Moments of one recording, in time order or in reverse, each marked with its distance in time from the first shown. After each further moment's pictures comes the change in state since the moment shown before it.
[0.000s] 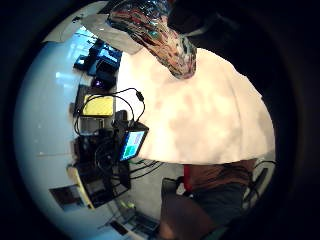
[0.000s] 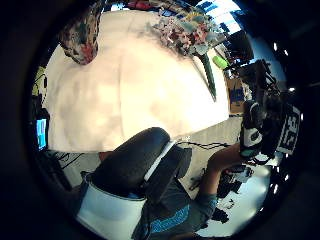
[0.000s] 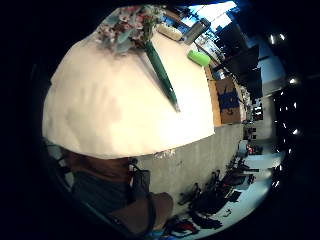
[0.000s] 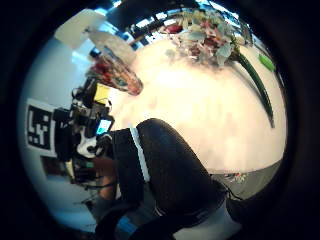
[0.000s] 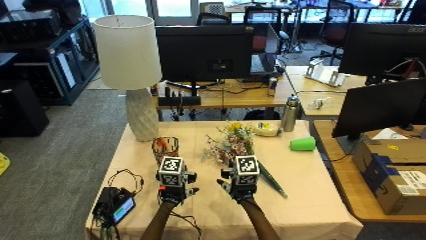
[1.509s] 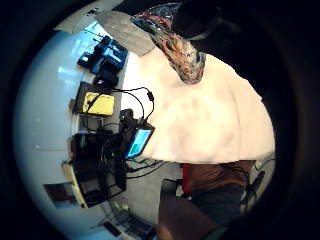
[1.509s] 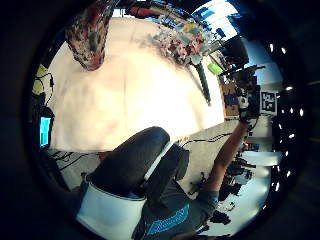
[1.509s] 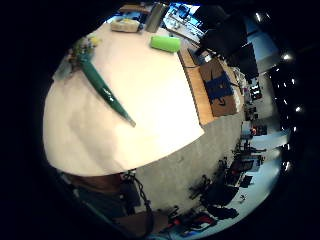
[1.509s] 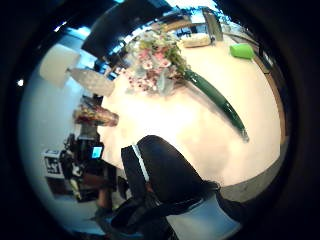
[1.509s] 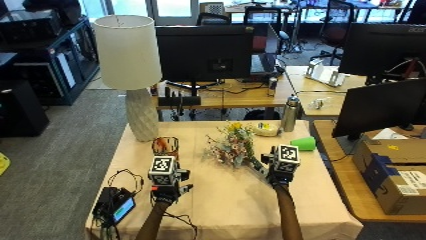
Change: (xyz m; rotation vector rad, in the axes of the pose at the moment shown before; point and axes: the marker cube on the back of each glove) left arm -0.022 0.007 -0.019 0.084 0.051 -0.010; right arm 0.175 -0.071 0.022 0.077 -0.033 0.188
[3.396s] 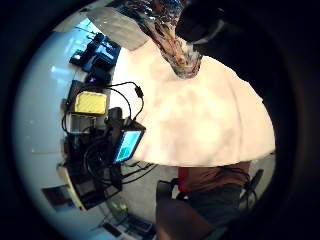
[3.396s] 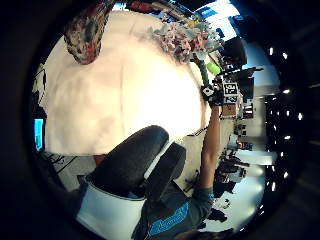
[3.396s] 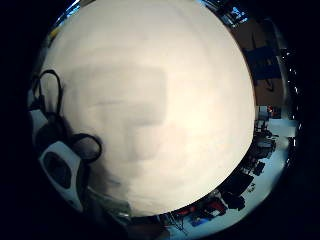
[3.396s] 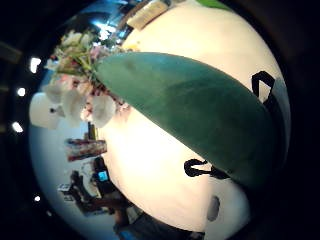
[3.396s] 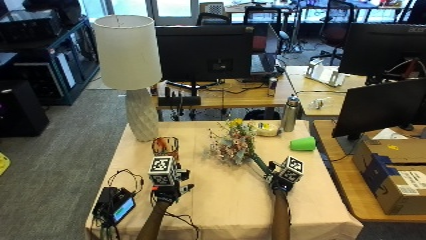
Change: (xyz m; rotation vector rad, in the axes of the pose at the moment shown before) left arm -0.003 -0.012 0.019 -0.004 0.063 0.007; right arm 0.015 0.004 0.087 -0.161 -0.306 0.187
